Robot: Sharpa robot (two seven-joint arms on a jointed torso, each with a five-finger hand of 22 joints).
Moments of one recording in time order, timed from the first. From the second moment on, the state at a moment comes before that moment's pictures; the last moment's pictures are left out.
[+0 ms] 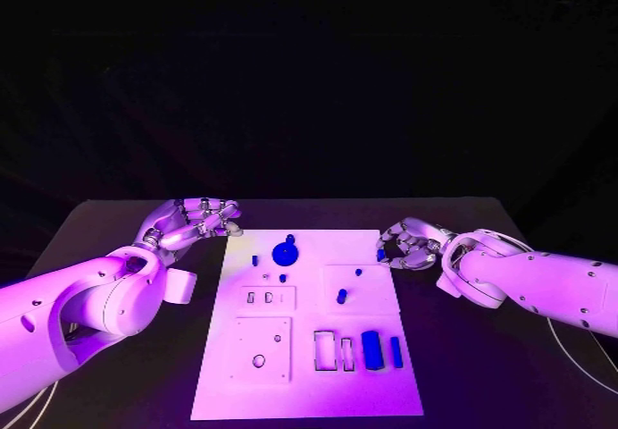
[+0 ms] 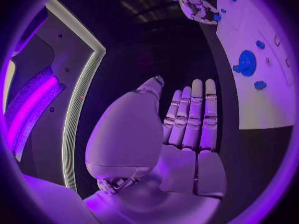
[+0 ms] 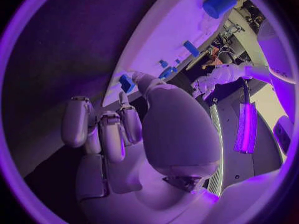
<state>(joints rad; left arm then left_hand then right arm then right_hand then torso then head) 1.15 -0.95 0.02 1.61 -0.14 -0.33 0.37 1.49 -0.15 0.19 0.29 0.27 0.88 0.23 0.23 0.16 1.05 0.17 0.12 0.08 0.96 0.11 0.55 0.38 0.18 0.91 0.23 0.39 0.17 1.19 -0.94 -0.18 1.35 -1.07 -0.36 0.11 1.39 -0.25 0.40 0.15 0.22 0.88 0.17 0.18 0.36 1.39 0.09 1.41 1.31 1.47 0.01 1.55 1.31 0.08 1.37 0.12 1.26 1.31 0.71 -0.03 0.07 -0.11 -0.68</state>
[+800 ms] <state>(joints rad) 1.14 -0.95 0.02 1.61 -0.15 -0.33 0.37 1.49 -0.15 0.19 0.29 0.27 0.88 0.23 0.23 0.16 1.05 0.17 0.12 0.08 0.96 0.11 0.55 0.38 0.18 0.91 0.23 0.39 0.17 1.19 -0.92 -0.18 1.34 -1.08 -0.36 0.09 1.38 -0.20 0.42 0.17 0.22 0.94 0.15 0.22 0.37 1.42 0.07 1.43 1.31 1.47 0.01 1.55 1.31 0.08 1.38 0.11 1.28 1.31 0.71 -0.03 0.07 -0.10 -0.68</state>
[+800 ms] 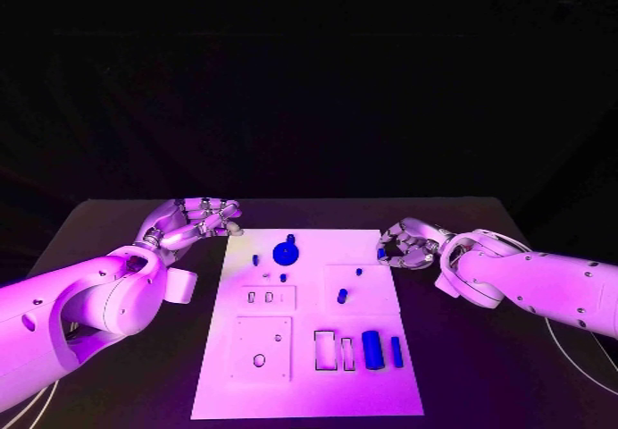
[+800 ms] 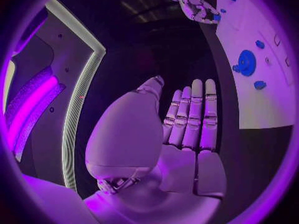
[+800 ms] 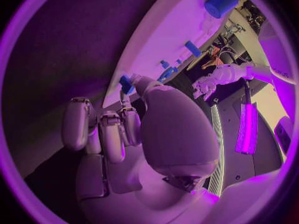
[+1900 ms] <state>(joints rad) 1.14 -0.95 0.02 1.61 -0.15 -0.33 0.36 1.49 -0.15 0.19 0.29 0.27 0.88 0.23 0.23 0.16 1.05 0.17 0.12 0.08 0.95 0.12 0.55 0.38 0.18 0.91 0.23 0.39 0.17 1.24 -0.90 -0.17 1.49 -1.09 -0.51 0.00 1.38 -0.16 0.47 0.15 0.22 0.99 0.12 0.27 0.39 1.45 0.04 1.45 1.31 1.47 -0.02 1.55 1.31 0.08 1.42 0.08 1.33 1.31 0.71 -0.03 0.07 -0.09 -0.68</state>
